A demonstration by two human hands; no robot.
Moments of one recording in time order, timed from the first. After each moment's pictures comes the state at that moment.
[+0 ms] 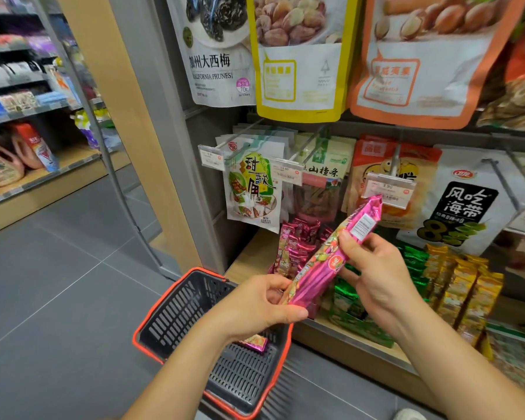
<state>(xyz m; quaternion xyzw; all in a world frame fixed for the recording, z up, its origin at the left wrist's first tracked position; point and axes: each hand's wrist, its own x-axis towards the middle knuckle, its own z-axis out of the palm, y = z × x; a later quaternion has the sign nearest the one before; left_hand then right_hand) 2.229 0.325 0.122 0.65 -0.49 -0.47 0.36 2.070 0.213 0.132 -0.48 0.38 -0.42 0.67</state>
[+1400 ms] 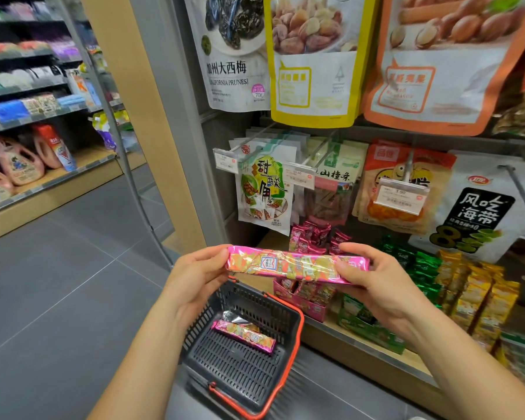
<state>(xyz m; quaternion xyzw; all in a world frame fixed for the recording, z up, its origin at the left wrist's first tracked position) 2.306 0.345 0.121 0.60 -0.18 -0.40 0.67 2.066 0.204 0.117 -0.49 0.37 -0.31 0.73</state>
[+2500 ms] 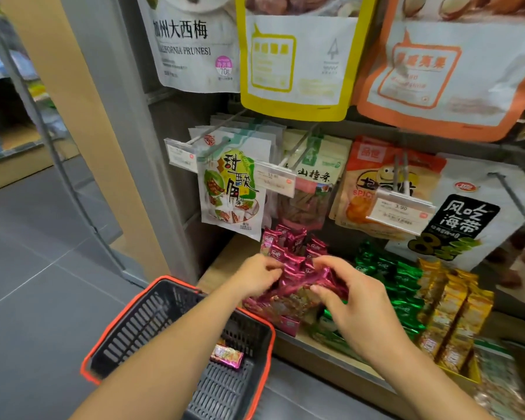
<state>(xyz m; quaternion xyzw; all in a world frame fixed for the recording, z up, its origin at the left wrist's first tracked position) 2.286 0.168 0.022 0.75 -0.51 -0.35 0.23 2.074 0.188 0.101 -0.83 0.39 -0.28 0.27</state>
